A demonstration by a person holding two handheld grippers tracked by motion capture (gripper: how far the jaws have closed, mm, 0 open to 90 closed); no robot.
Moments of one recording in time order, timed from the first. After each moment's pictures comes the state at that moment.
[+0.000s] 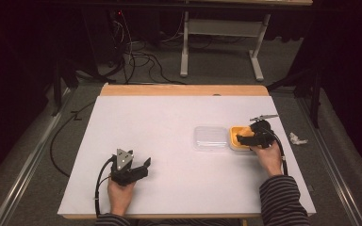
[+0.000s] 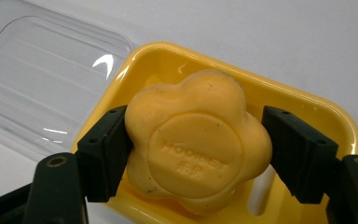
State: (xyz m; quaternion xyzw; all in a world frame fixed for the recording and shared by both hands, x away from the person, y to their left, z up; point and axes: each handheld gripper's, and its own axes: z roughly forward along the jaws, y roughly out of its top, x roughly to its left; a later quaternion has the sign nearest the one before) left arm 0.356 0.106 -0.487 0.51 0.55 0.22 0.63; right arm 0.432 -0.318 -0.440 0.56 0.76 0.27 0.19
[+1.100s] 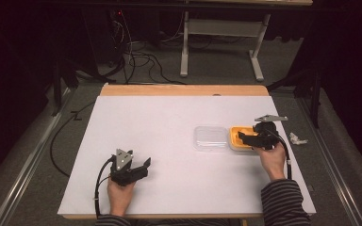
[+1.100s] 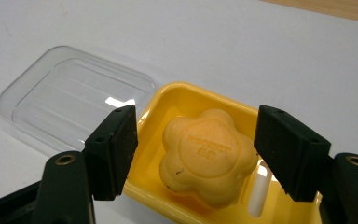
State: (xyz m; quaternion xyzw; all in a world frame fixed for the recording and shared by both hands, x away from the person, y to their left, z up) left arm 0.356 0.107 -0.487 0.51 0.55 0.22 0.63; right arm 0.409 -0.316 -0.417 0.53 0.75 0.33 0.23
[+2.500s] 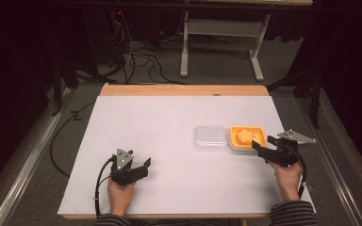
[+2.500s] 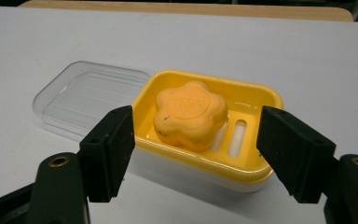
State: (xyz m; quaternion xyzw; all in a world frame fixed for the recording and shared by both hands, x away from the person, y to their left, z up) left arm 0.357 0.106 -0.487 0.51 0.55 0.22 0.63; right arm 0.346 -0.352 -0.422 0.55 0.68 0.41 0.25
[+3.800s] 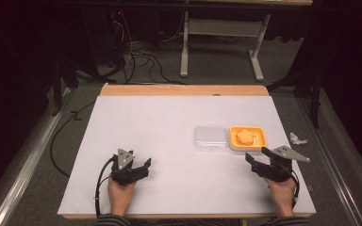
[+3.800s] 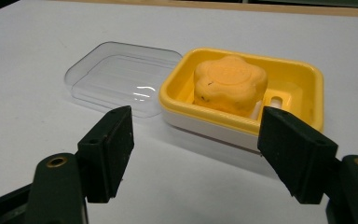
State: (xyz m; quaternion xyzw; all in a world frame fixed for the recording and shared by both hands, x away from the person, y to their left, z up) left arm 0.357 0.105 -0.488 0.51 0.55 0.22 0.62; right arm 0.312 -0.328 -0.444 0.53 0.69 0.43 0.26
